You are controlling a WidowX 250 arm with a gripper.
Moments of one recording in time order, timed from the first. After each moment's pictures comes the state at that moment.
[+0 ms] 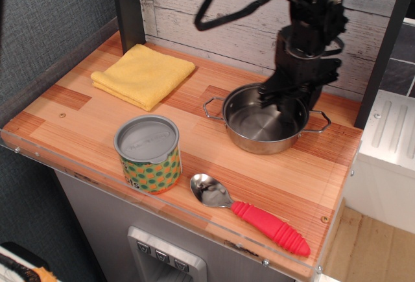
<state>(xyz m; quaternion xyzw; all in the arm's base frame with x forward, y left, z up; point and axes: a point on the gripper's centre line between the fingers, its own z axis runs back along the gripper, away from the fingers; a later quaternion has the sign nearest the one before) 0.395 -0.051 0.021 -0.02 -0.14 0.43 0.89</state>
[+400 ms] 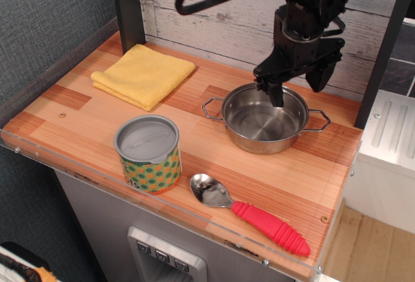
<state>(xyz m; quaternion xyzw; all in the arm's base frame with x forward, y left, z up) 0.395 -0.049 0.054 -0.04 -0.18 0.38 0.90</state>
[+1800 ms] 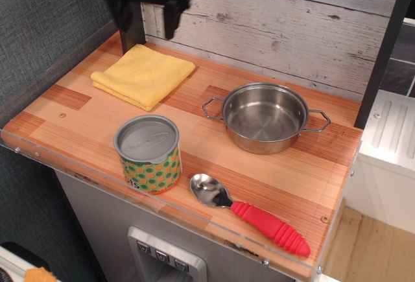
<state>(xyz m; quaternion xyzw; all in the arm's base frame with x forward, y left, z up) 0.342 0.126 0.108 0.06 -0.08 0.15 0.98</state>
